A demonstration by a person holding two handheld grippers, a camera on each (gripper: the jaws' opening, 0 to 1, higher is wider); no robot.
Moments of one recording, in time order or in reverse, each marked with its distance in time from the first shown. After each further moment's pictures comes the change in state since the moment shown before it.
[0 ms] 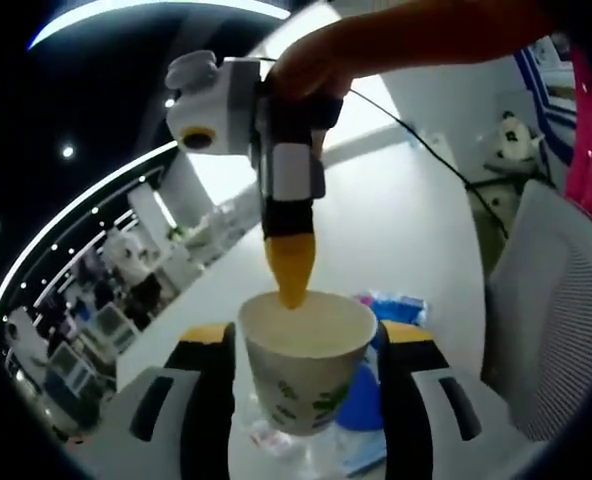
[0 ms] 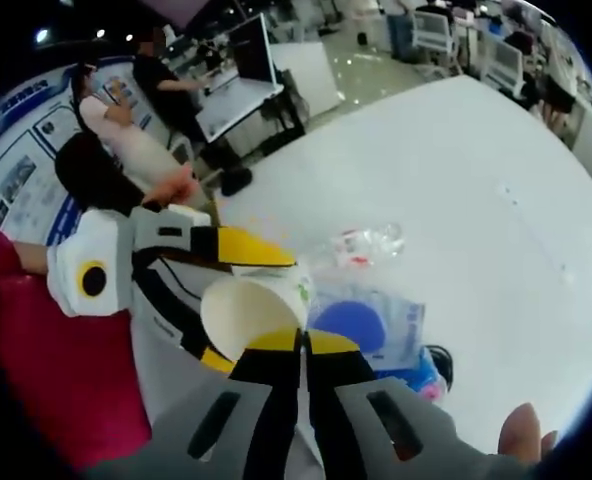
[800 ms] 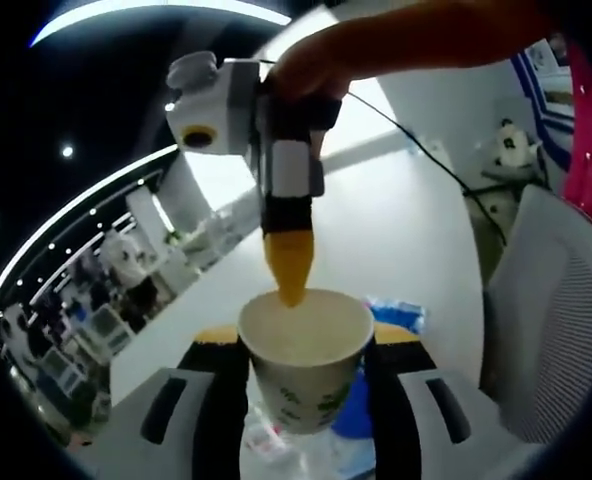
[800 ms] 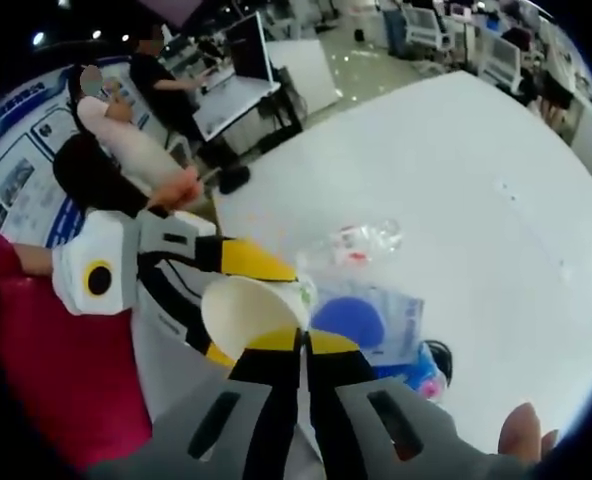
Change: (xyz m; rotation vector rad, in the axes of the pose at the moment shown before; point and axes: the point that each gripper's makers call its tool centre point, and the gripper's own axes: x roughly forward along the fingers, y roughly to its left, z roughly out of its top) left arm 0.004 0.002 -0.002 -0.041 -0.028 -0.003; right arm -0.002 -0.003 0.000 0.014 0.001 -0.004
